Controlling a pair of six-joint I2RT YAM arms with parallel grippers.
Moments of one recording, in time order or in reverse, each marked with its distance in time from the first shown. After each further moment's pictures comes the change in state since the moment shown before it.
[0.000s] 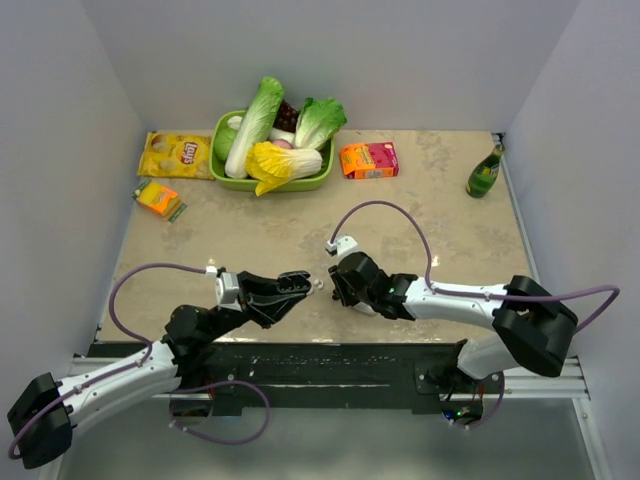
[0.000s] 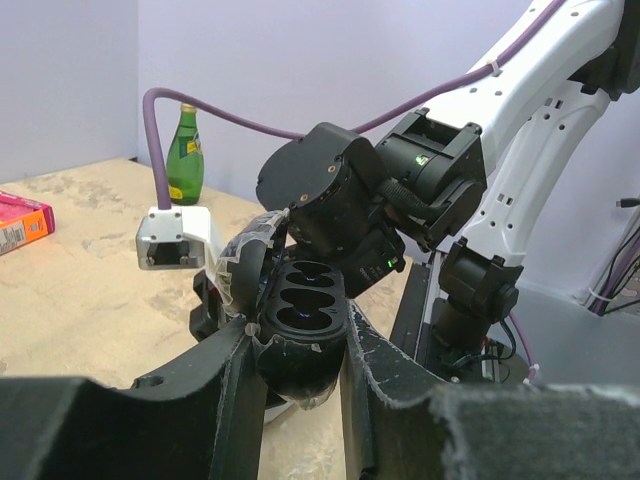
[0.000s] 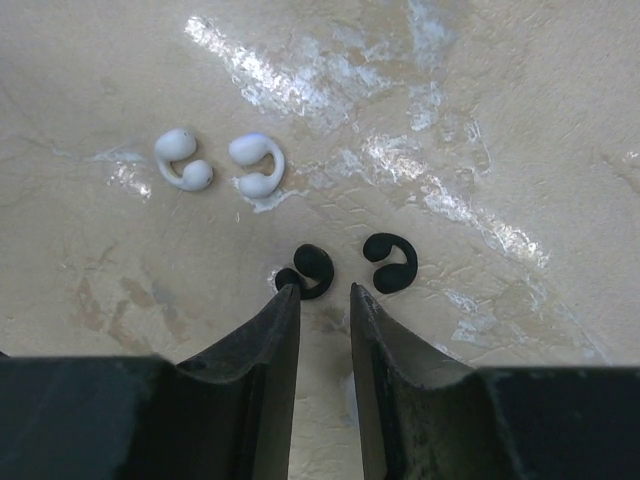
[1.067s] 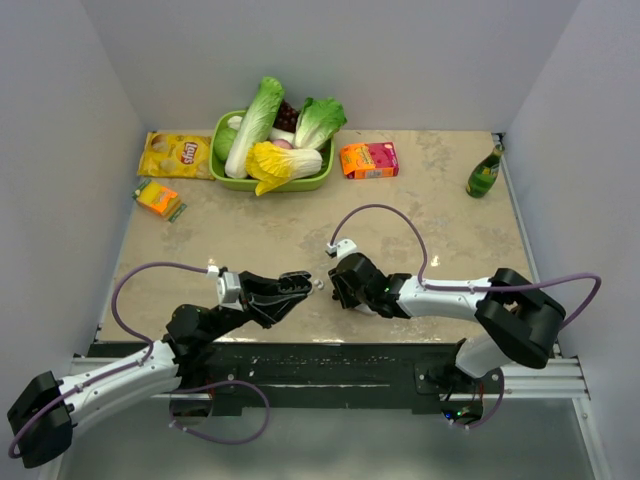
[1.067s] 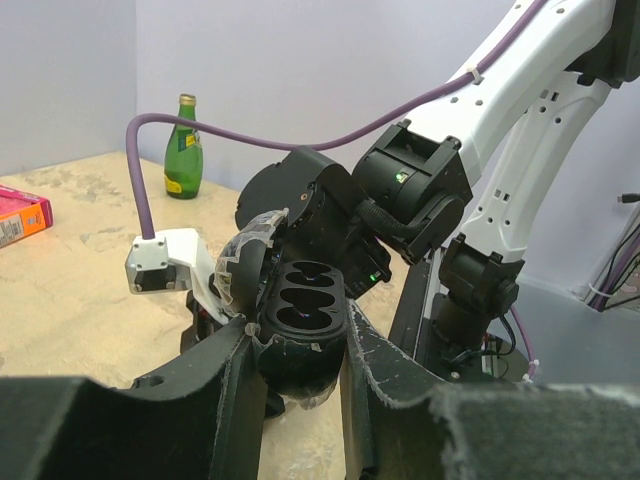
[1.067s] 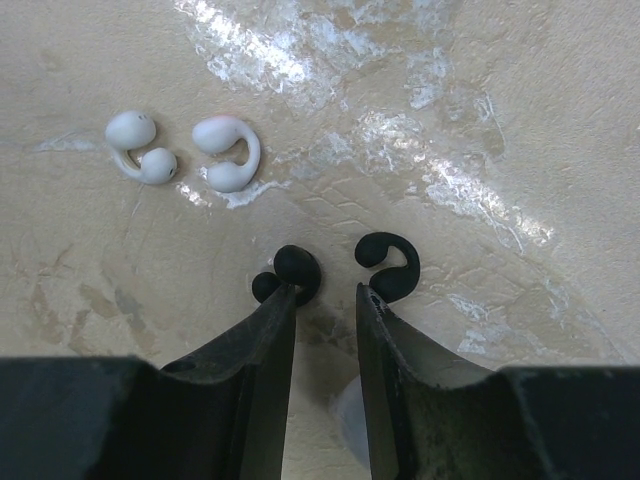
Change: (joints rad) left arm 0.000 0.014 0.000 0.001 0.003 -0.001; right arm -0.026 0.084 -0.019 0.044 -0.032 0.010
